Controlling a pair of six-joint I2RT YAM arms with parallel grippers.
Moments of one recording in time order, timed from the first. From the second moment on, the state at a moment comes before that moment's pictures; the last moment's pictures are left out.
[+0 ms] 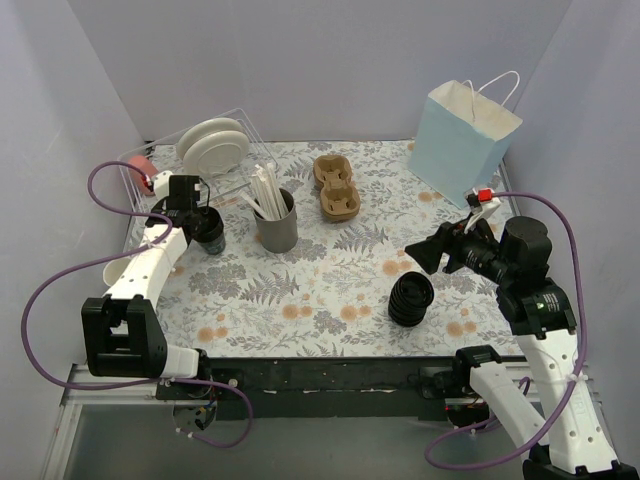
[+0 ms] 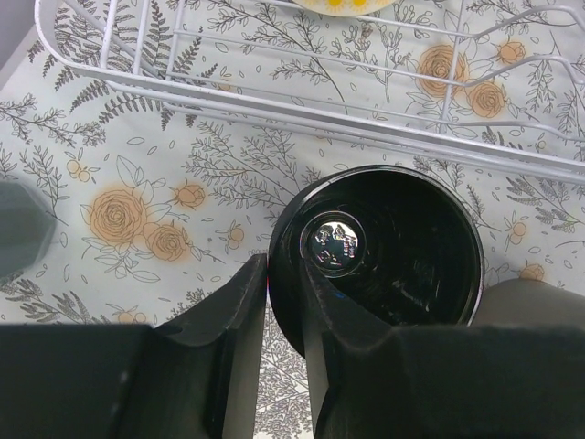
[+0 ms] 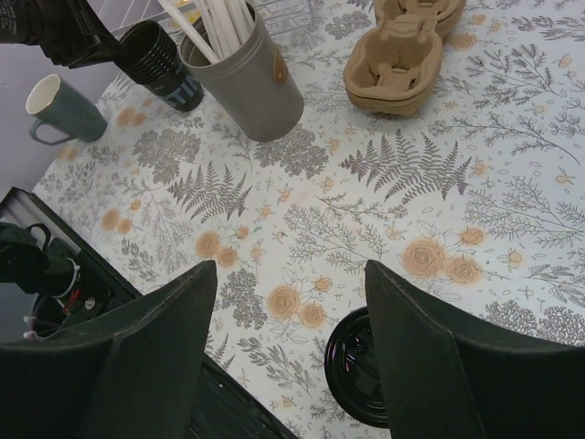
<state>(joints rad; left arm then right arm) -0.04 1.37 1.03 -0.50 -0.46 -0.56 0.20 0.65 0.92 -0.59 -0.55 0.23</state>
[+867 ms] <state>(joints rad) -0.04 1.39 1.08 -0.55 -0.45 -0.53 0.20 0.67 0.92 -0.59 -0.51 0.21</state>
